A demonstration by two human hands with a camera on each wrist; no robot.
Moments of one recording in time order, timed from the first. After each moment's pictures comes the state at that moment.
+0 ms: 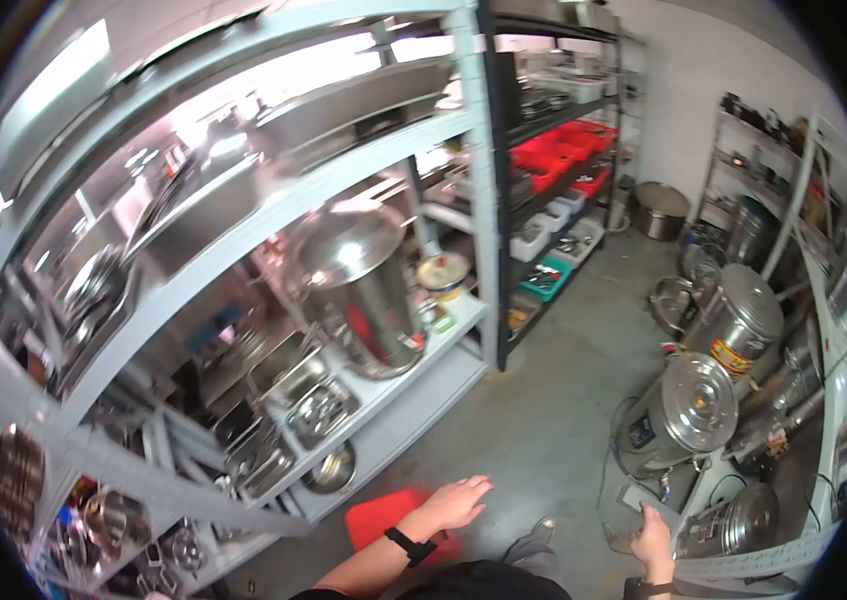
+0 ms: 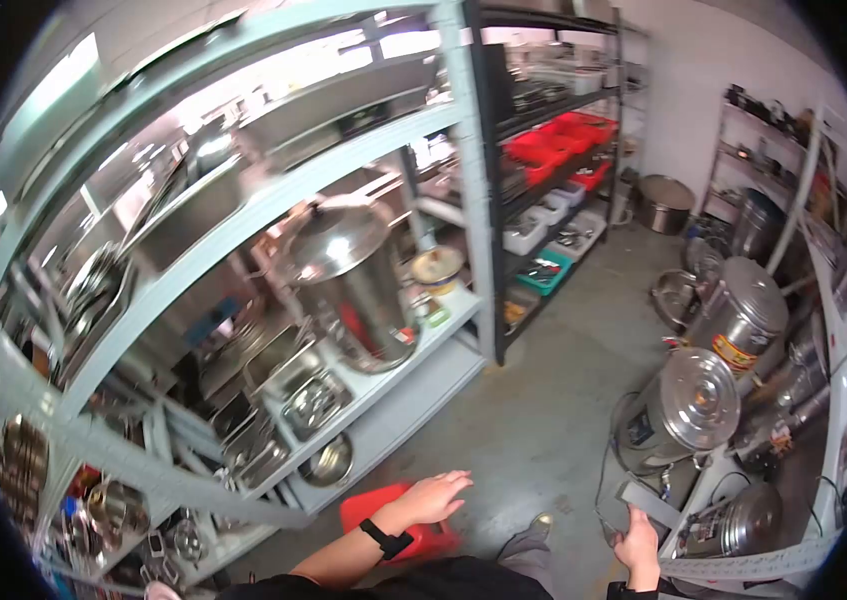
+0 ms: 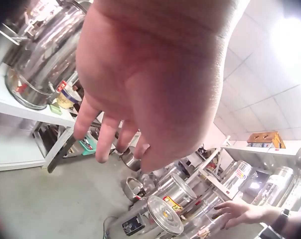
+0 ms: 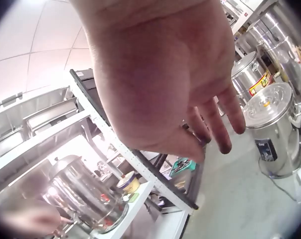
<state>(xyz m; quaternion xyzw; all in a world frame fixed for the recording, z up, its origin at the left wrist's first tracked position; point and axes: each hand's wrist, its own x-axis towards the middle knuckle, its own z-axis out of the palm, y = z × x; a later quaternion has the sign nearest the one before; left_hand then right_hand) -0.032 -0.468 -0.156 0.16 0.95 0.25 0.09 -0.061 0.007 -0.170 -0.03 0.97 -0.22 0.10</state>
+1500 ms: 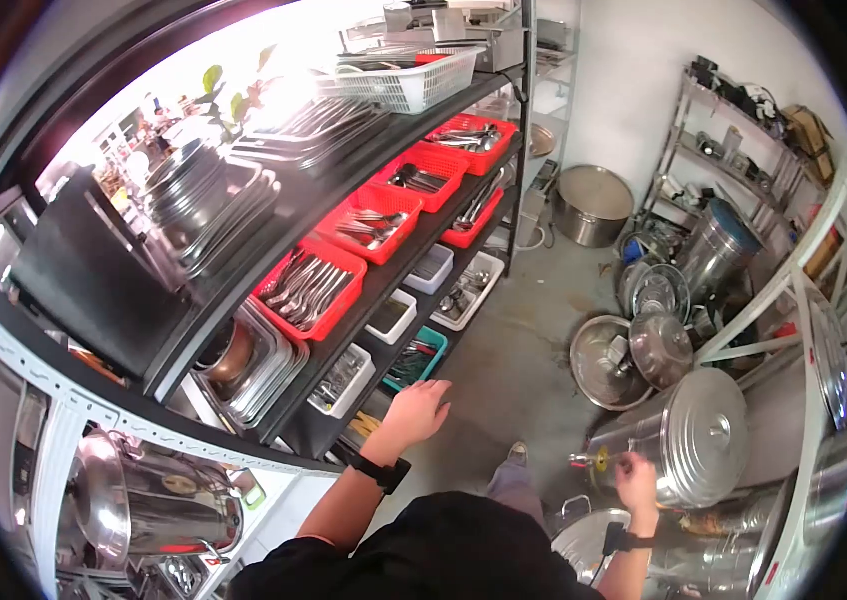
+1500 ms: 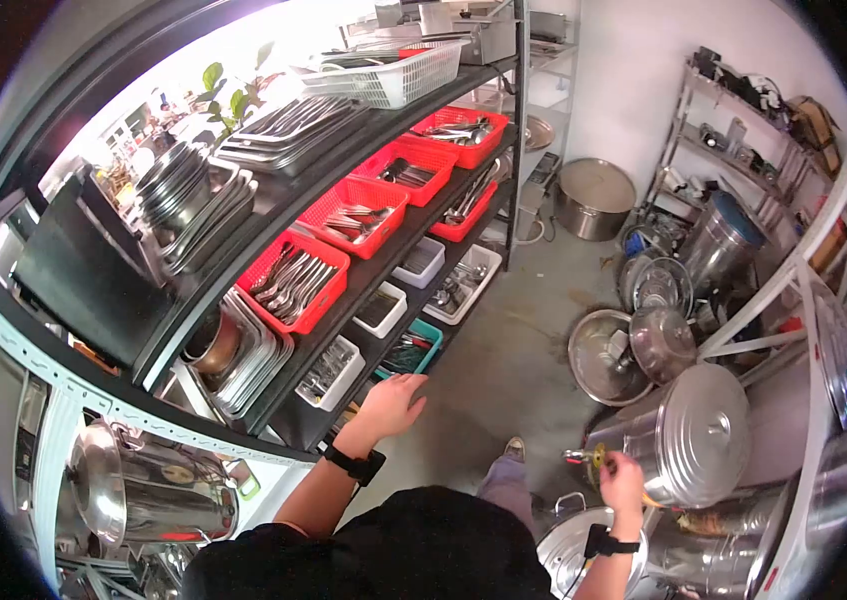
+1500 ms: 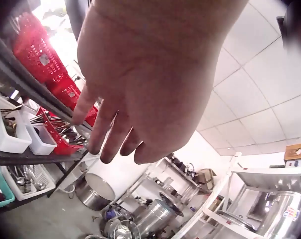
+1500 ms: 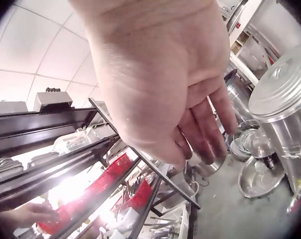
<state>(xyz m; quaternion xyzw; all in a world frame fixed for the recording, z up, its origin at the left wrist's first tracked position) -1.007 -0.298 -0.095 0.15 0.96 0.24 -0.05 -0.933 0.195 -0.150 0.01 0.96 -0.27 -0.03</state>
